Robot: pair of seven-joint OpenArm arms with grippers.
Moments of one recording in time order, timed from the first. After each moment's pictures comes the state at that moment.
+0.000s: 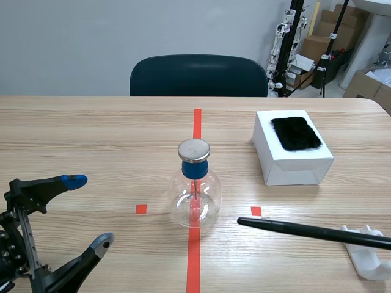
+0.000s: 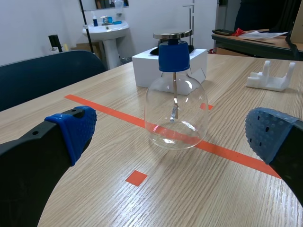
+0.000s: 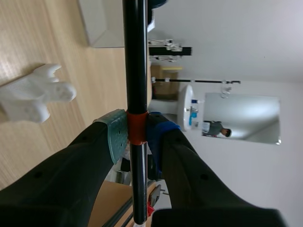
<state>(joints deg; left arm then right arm) 6.4 -28.0 14.8 47.7 23.5 -33.0 -84.3 -67.9 15.7 20.9 105.2 -57.7 -28.9 27.2</state>
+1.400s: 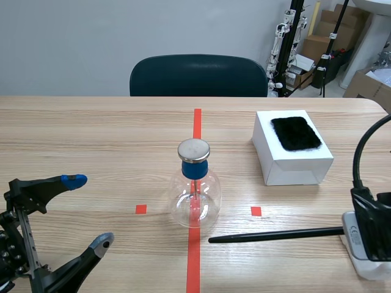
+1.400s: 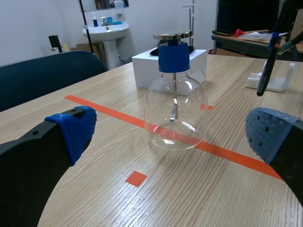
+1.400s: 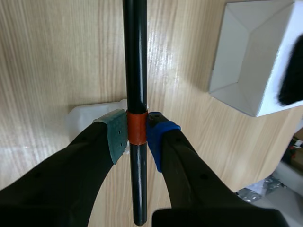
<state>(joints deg) 6.4 -28.0 14.8 47.7 23.5 -33.0 -84.5 -33.6 48.2 1.3 110.7 -36.0 45.4 -1.8</state>
